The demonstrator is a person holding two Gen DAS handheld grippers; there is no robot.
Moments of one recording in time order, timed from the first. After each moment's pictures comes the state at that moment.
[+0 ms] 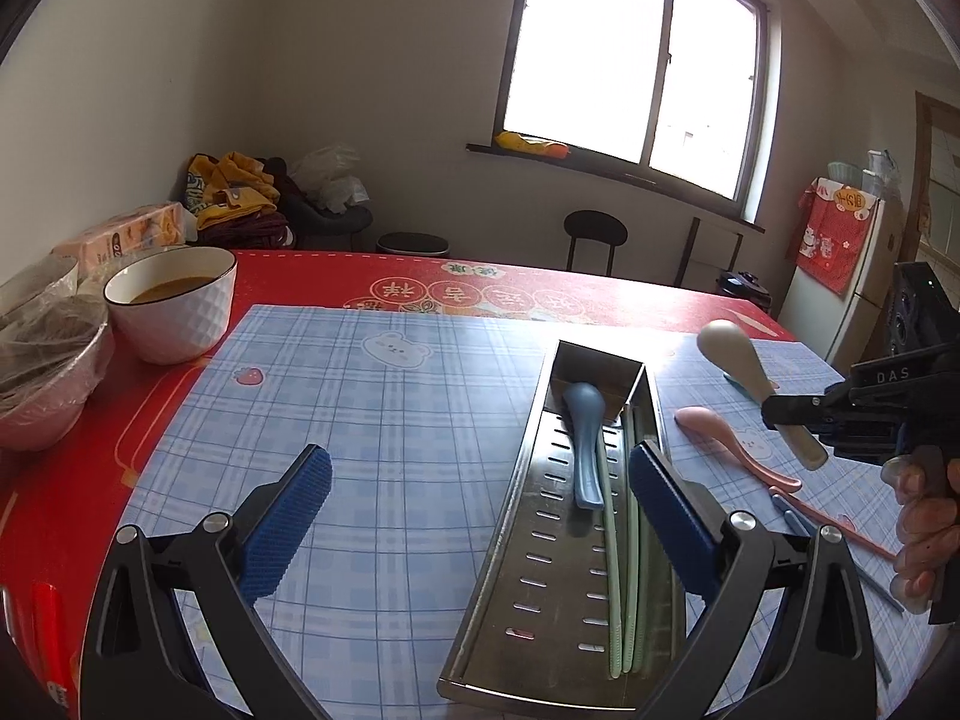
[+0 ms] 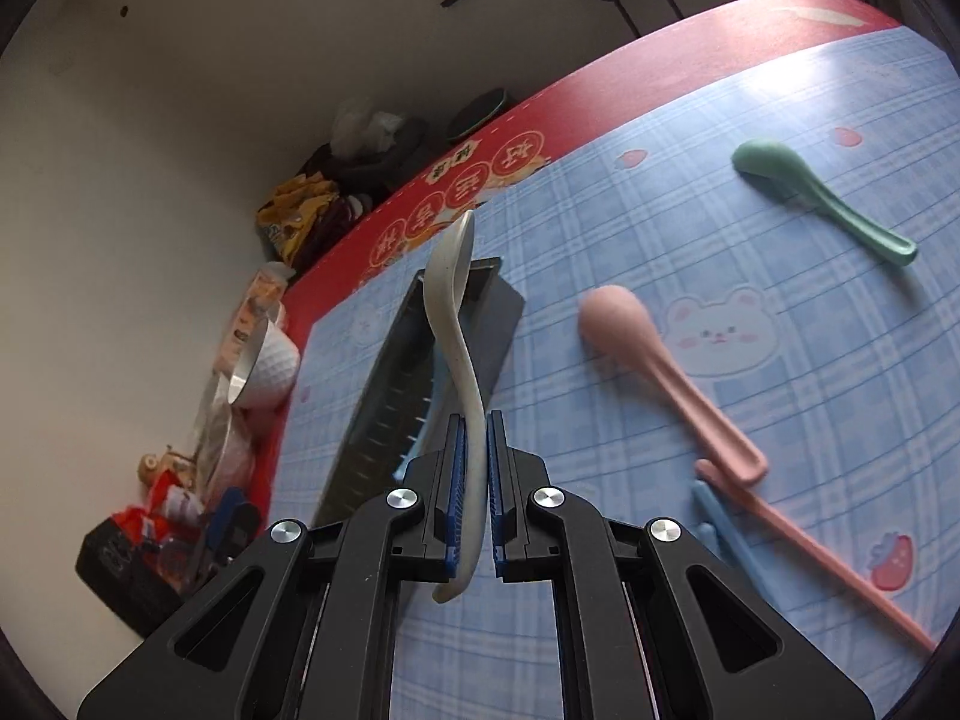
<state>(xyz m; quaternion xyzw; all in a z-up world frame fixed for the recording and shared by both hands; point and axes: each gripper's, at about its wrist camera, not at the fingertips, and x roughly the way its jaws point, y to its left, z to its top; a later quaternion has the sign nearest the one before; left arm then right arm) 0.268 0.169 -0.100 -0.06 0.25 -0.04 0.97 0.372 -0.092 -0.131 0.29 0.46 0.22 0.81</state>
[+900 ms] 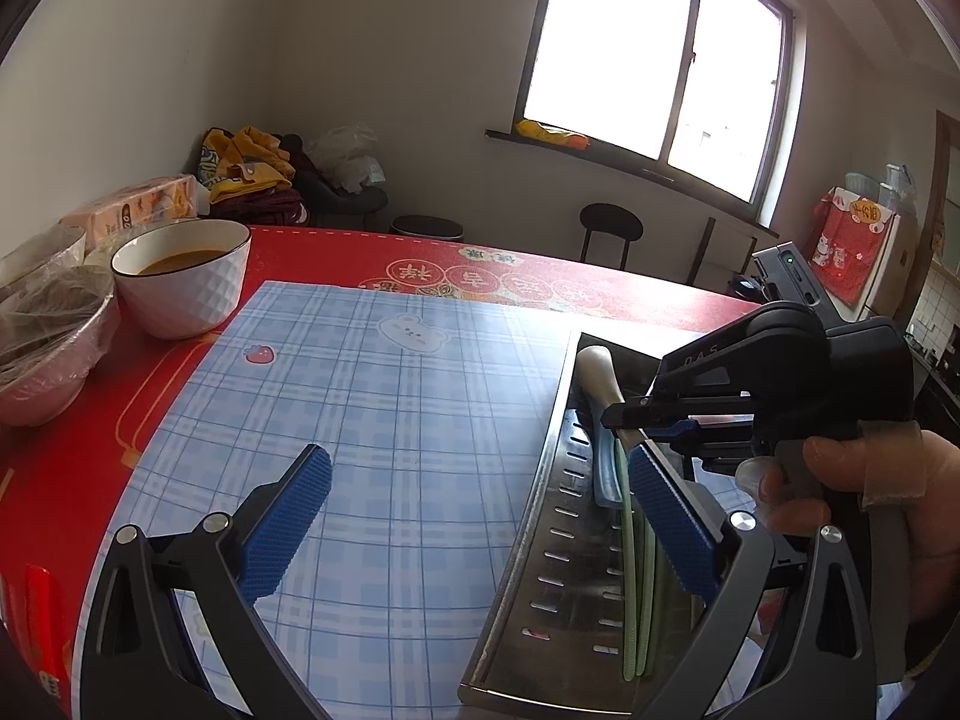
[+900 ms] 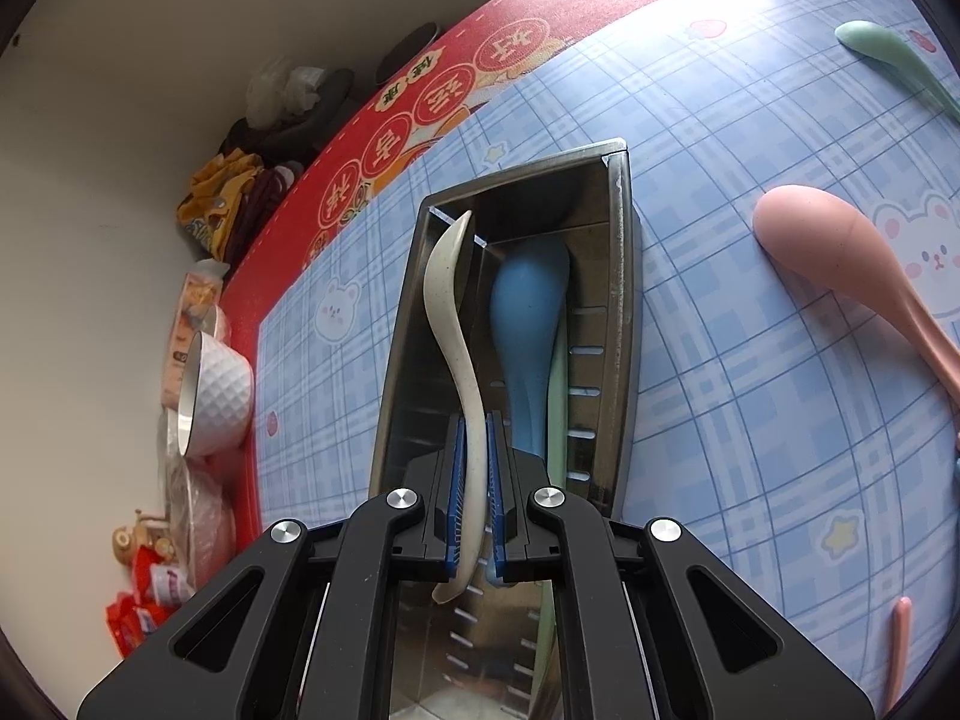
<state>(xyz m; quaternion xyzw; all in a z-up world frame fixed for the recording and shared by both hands) 0.275 0.181 -0.107 -0.08 0.27 -0.02 0.96 0.422 0.004 -0.170 0.32 0.53 0.13 0.77</state>
